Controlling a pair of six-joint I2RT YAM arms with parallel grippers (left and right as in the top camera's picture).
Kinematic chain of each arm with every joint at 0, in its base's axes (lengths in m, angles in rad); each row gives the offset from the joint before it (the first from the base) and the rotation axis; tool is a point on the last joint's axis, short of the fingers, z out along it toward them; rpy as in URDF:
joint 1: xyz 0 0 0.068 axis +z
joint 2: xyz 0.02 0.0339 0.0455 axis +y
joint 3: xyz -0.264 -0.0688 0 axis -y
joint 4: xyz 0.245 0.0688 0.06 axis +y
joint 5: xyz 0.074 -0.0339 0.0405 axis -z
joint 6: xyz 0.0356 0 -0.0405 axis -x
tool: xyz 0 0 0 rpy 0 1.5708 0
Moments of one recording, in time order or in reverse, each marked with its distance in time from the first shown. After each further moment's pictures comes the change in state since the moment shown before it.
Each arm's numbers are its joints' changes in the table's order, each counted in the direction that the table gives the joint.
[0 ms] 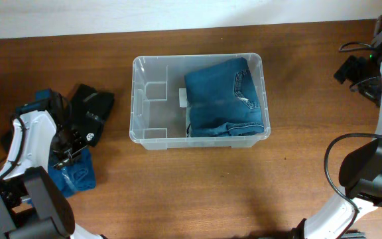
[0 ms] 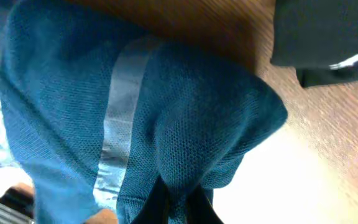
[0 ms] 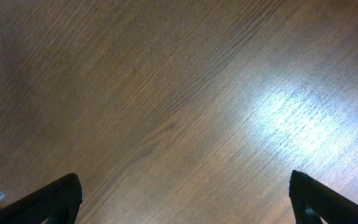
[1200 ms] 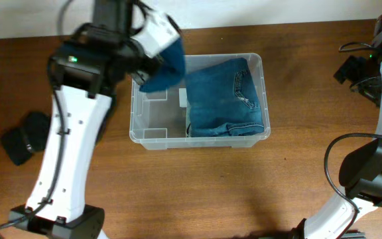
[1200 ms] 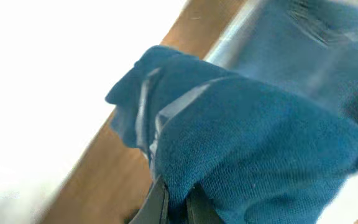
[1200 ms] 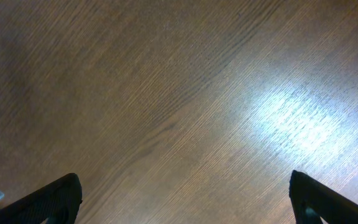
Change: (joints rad) left arm -0.632 0.021 0.920 0.017 0.174 -1.099; right arm 0.000 0.000 0.000 0.000 0.000 0.000
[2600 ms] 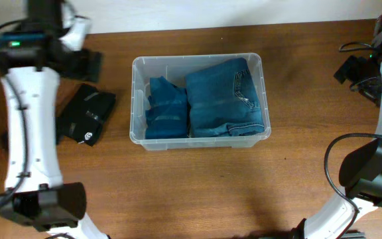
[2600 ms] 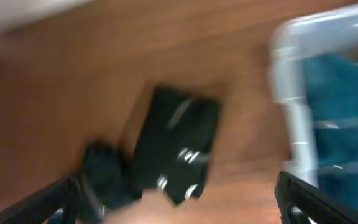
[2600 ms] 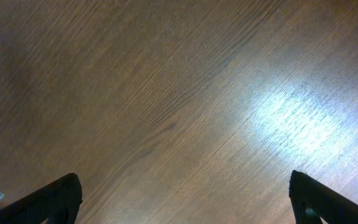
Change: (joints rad) left arm 0.407 0.097 0.008 0.154 -0.156 0.490; right arm 0.000 0.000 0.000 0.000 0.000 0.000
